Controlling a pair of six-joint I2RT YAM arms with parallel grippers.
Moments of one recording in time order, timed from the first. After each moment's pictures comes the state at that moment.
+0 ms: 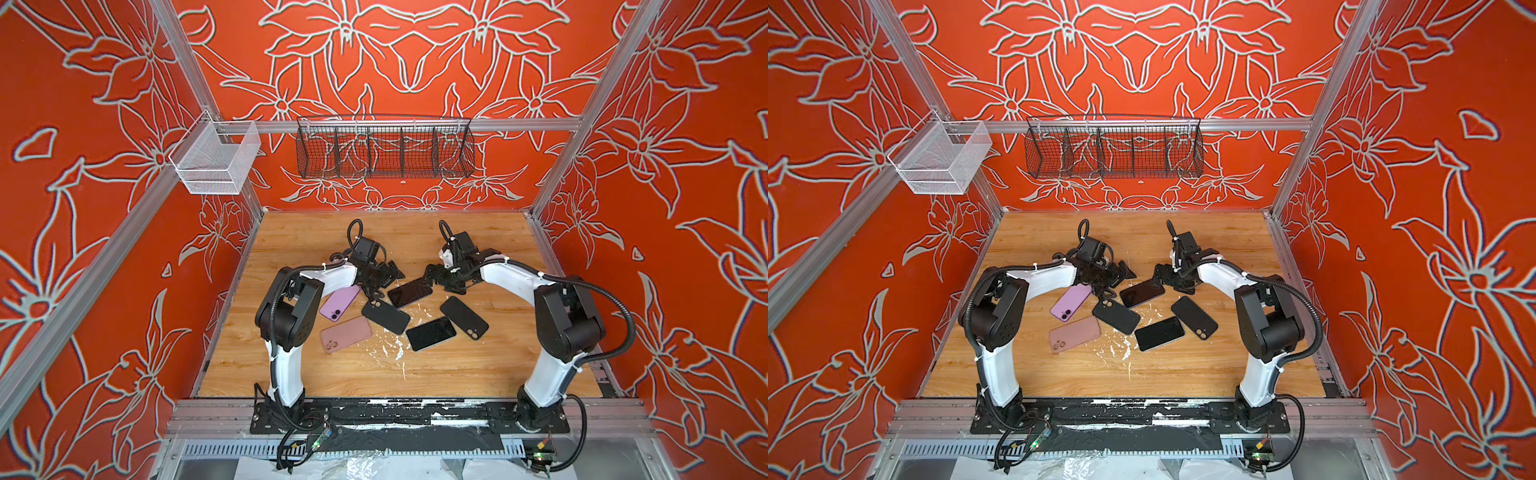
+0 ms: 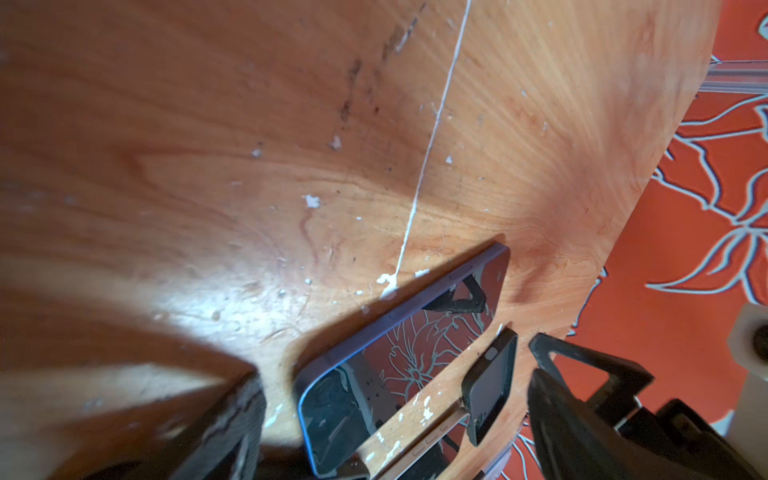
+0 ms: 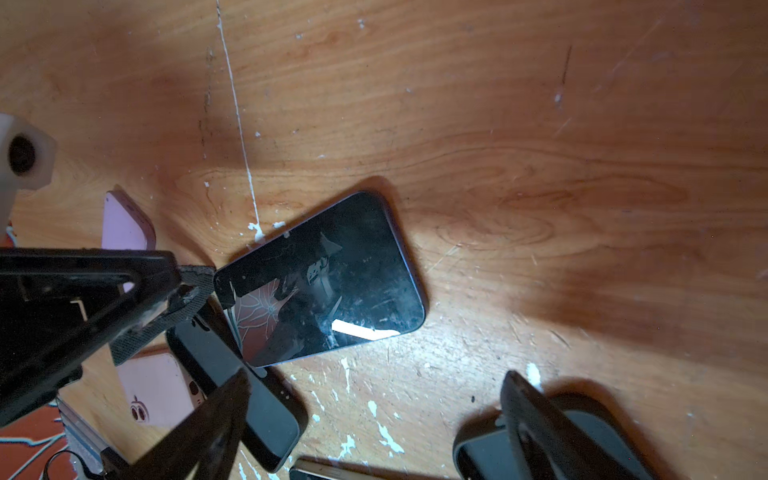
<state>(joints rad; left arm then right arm) -0.40 1.95 1.24 -0.30 0.46 -1.03 0.38 1.80 1.22 -0.55 -0.33 0.52</state>
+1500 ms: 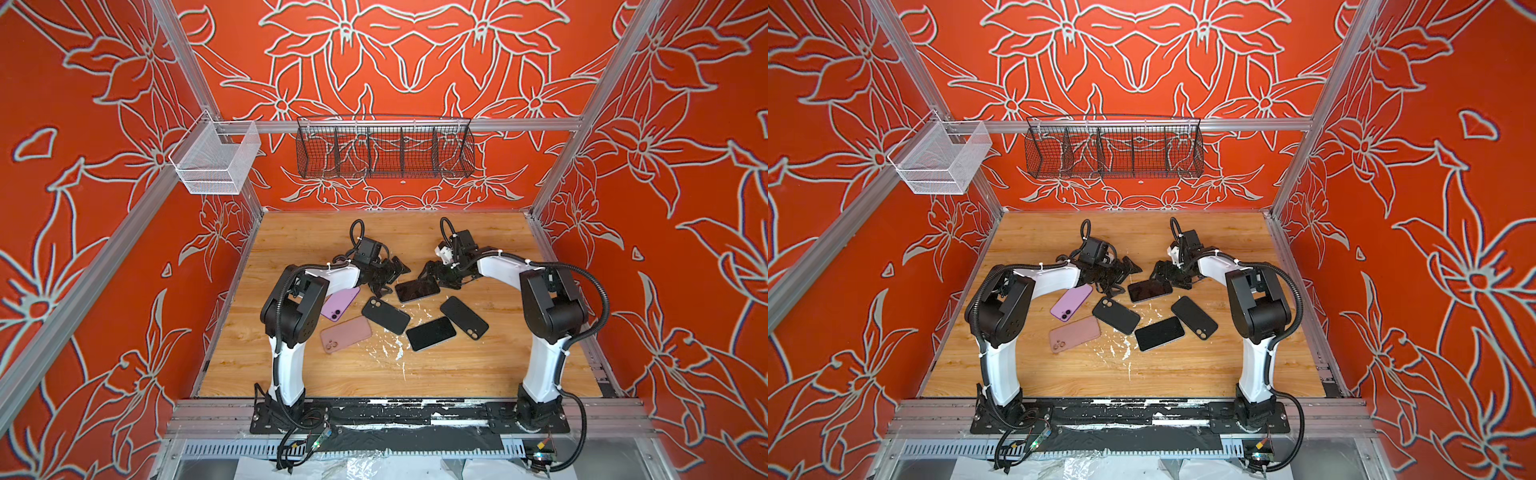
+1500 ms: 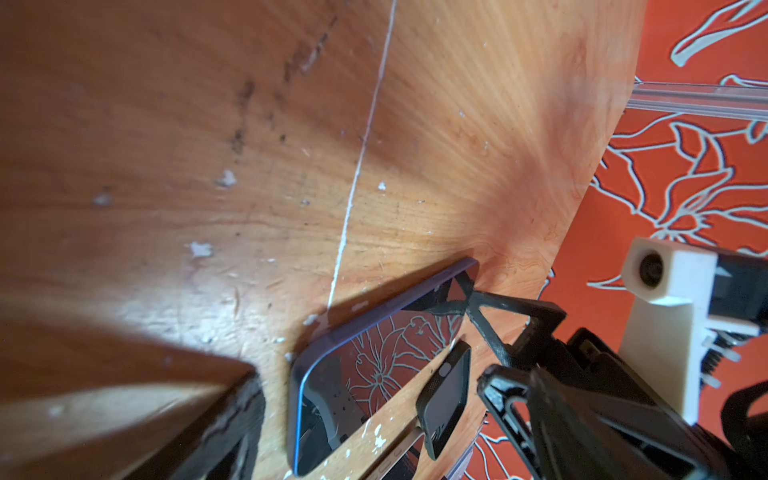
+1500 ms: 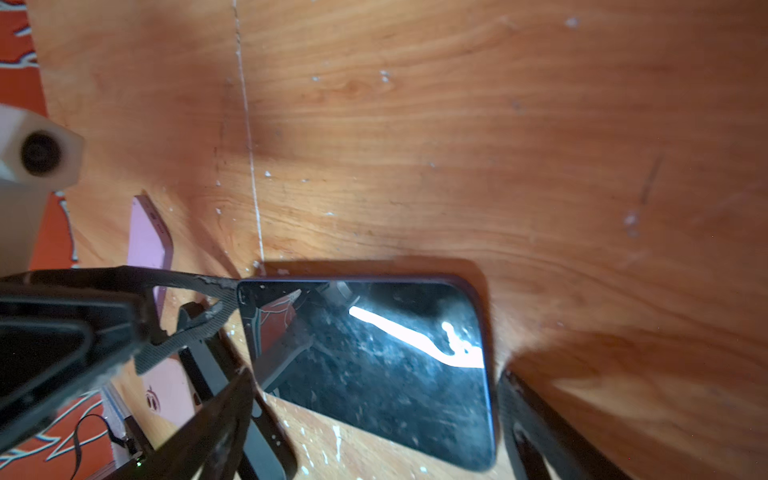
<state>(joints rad) -0.41 1.99 1.23 -0.12 0.51 -1.13 0.30 1.95 1.28 -0.44 -0.51 0.41</state>
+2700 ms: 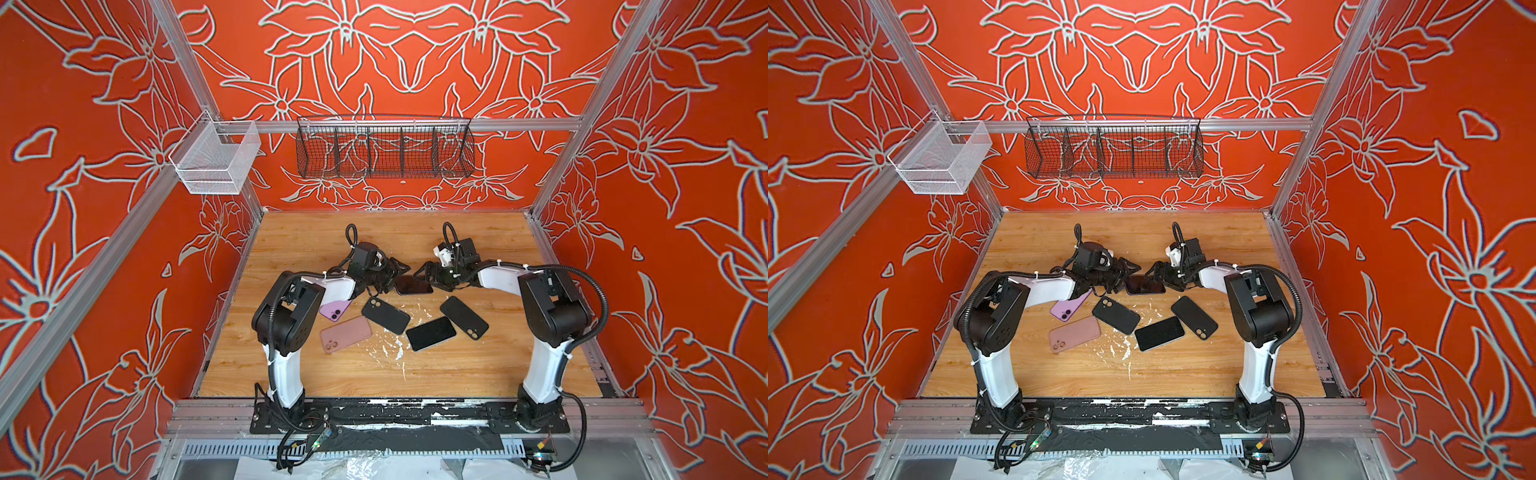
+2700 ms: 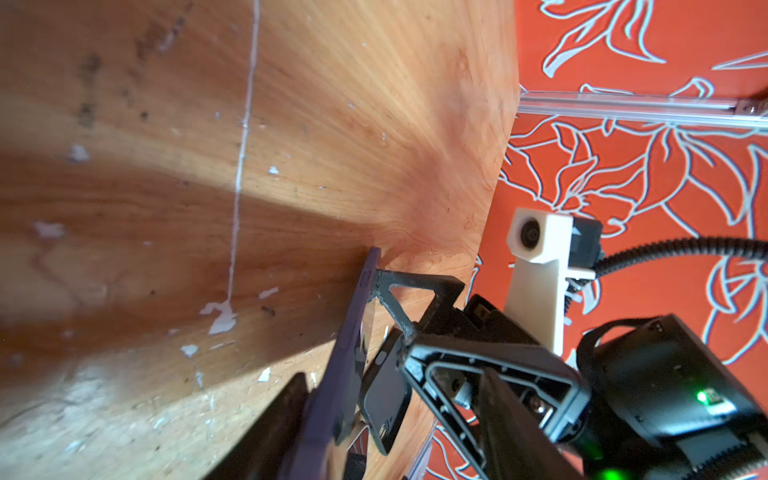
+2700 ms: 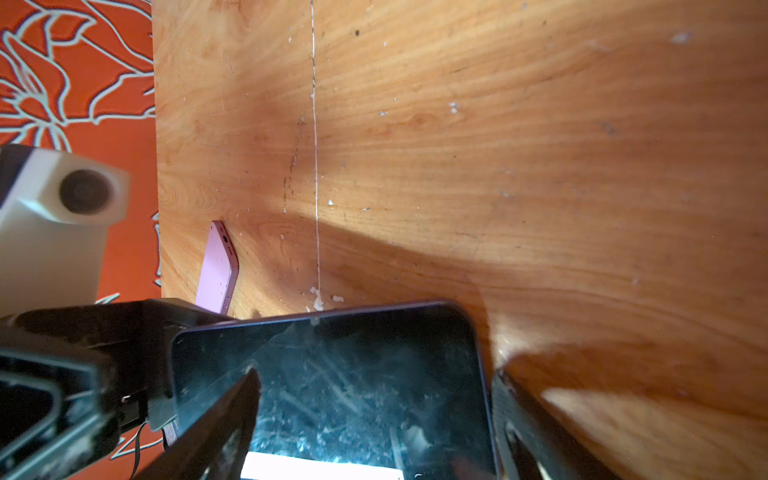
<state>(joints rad) -0.42 1.90 1.05 0.24 0.54 -1.23 0.32 1.92 1.10 -0.10 -0.59 0.56</state>
